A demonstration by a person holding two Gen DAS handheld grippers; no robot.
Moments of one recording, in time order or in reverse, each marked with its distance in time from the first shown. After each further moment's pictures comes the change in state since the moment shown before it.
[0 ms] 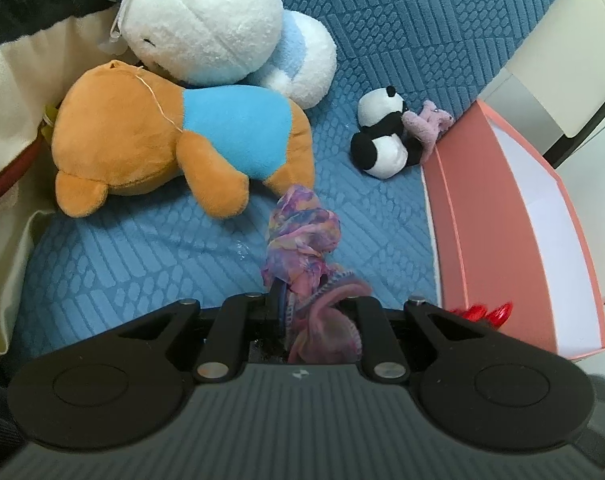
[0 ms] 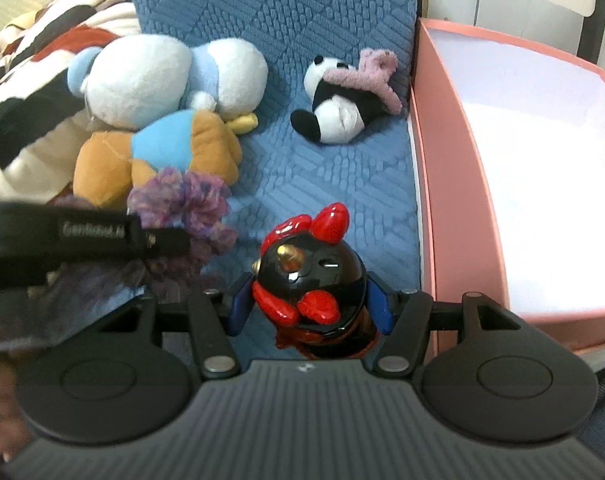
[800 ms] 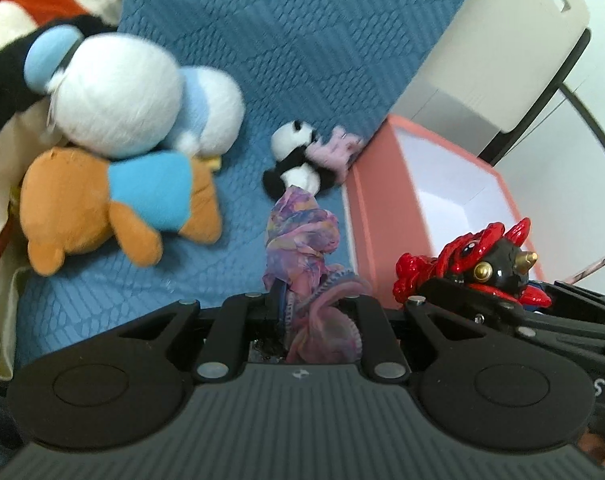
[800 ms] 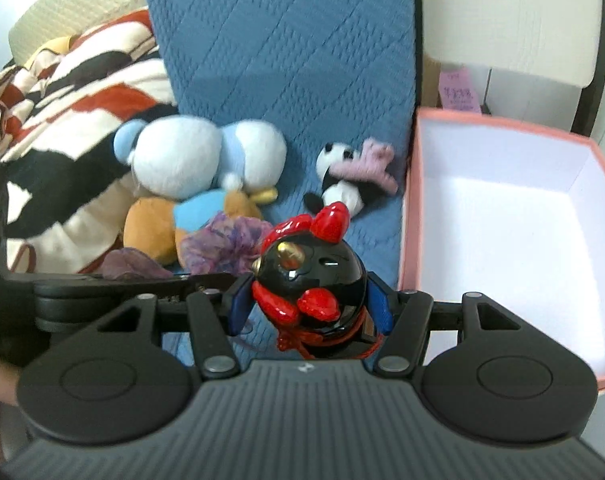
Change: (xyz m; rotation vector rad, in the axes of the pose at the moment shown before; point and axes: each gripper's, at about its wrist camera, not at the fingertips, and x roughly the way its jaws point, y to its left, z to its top) left arm -0.049 -0.066 0.027 0.104 -0.019 -0.078; right arm -0.086 -0.024 0.071 -0.049 -0.099 0.074
